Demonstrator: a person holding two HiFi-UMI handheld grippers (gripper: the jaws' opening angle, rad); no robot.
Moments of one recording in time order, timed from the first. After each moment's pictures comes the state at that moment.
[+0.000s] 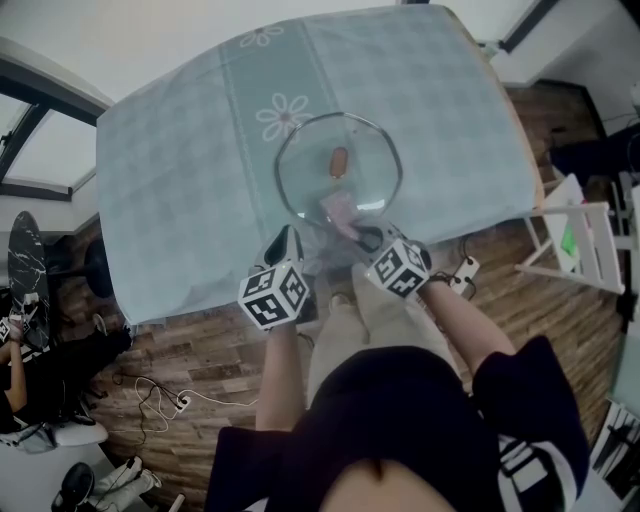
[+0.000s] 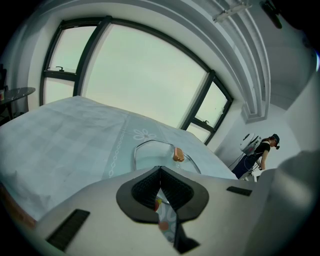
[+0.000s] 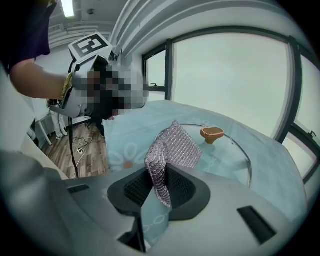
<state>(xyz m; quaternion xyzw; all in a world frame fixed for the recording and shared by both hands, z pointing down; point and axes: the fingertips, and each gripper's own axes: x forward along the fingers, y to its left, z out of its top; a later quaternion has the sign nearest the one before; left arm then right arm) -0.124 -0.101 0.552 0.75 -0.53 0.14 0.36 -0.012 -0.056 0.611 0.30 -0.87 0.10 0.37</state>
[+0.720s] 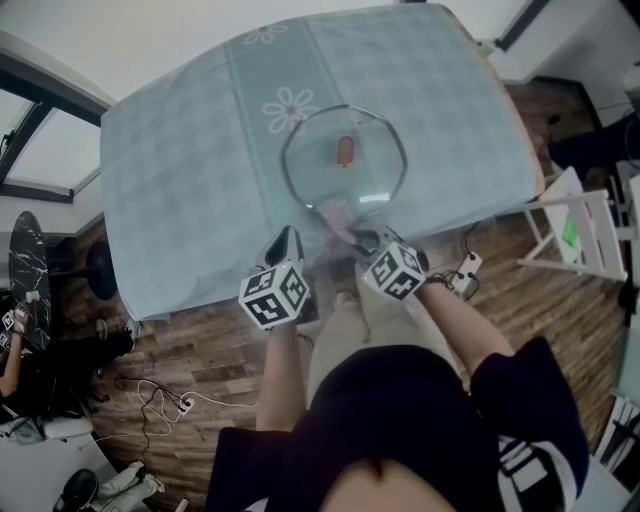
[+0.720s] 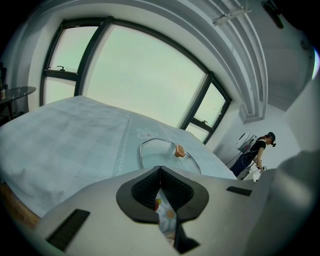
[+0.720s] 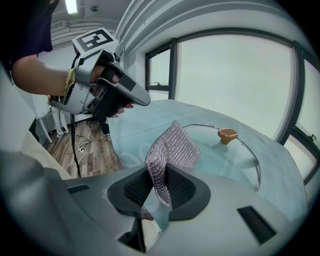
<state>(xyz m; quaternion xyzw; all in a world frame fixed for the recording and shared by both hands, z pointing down) -0.147 -0.073 0.550 0.76 -0.52 0.13 0.36 -0.043 -0.021 0.615 0.30 -0.87 0.10 0.38</state>
